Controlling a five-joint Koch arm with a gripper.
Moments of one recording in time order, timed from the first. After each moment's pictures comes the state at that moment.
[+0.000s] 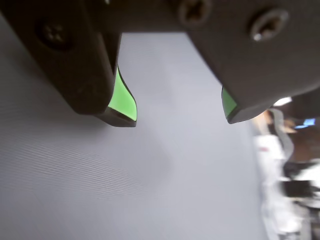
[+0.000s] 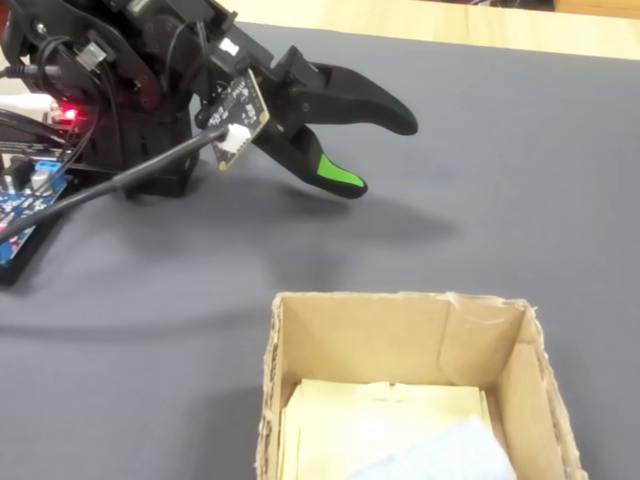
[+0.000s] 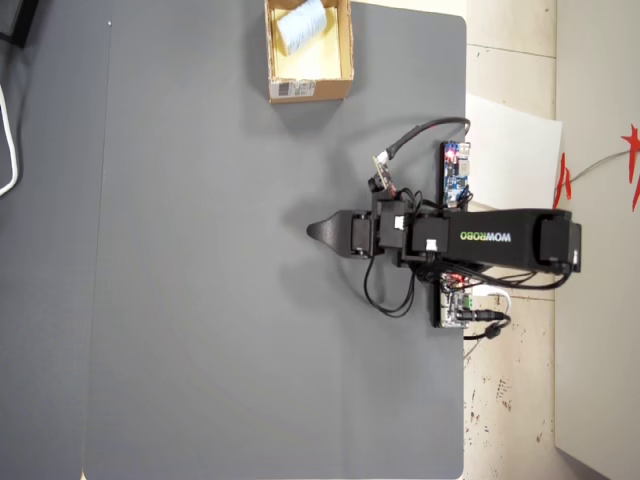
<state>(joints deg) 5.1 130.7 176.6 -8.2 99.4</state>
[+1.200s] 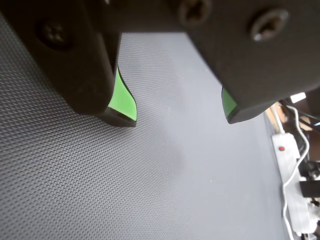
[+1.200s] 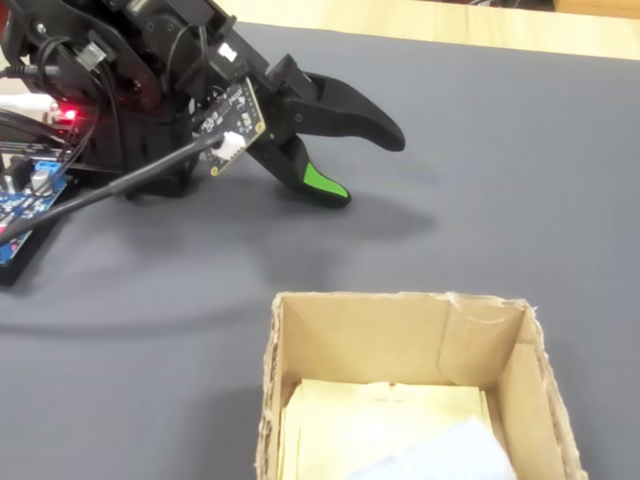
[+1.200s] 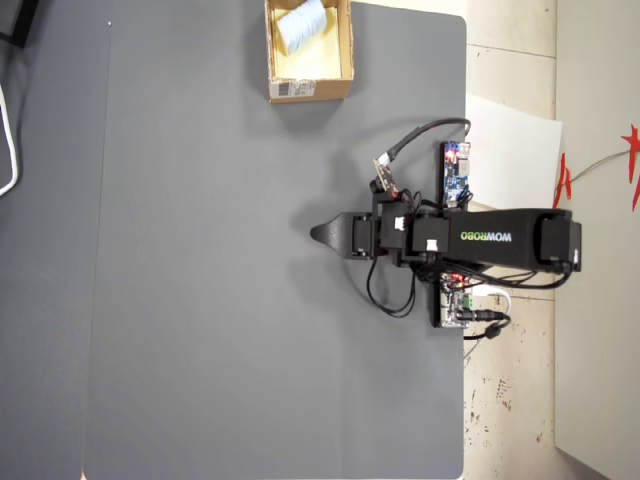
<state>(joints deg) 4.8 130.7 176.6 -4.4 99.8</state>
